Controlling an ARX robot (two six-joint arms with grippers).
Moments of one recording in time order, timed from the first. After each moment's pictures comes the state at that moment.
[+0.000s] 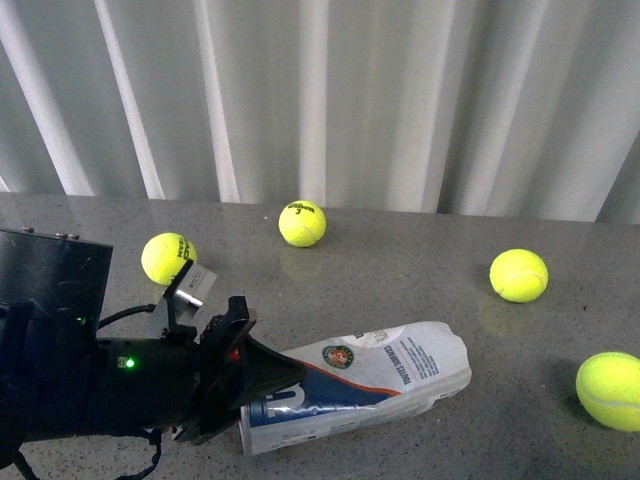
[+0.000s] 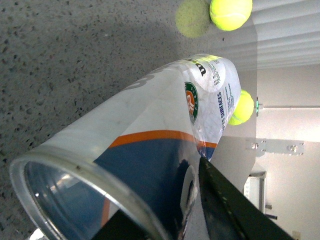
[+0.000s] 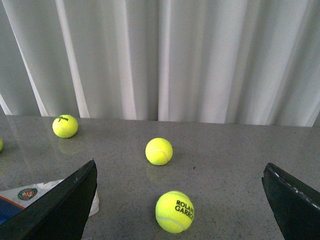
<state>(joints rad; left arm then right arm) -0.23 2.17 0.74 0.84 0.74 -0.76 0.00 0.00 0.00 0.00 0.00 0.00</state>
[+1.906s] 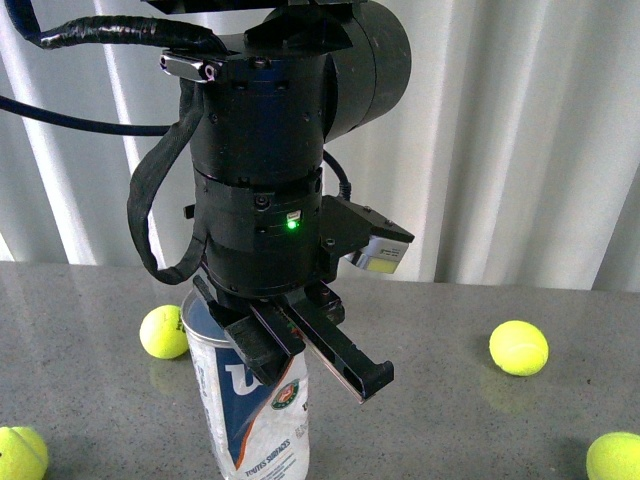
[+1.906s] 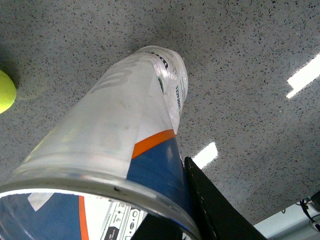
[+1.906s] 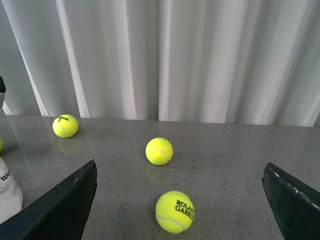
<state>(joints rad) -0.55 2.00 1.69 -1.05 -0.14 0.38 0.00 0.00 0.00 0.00 0.00 0.00</state>
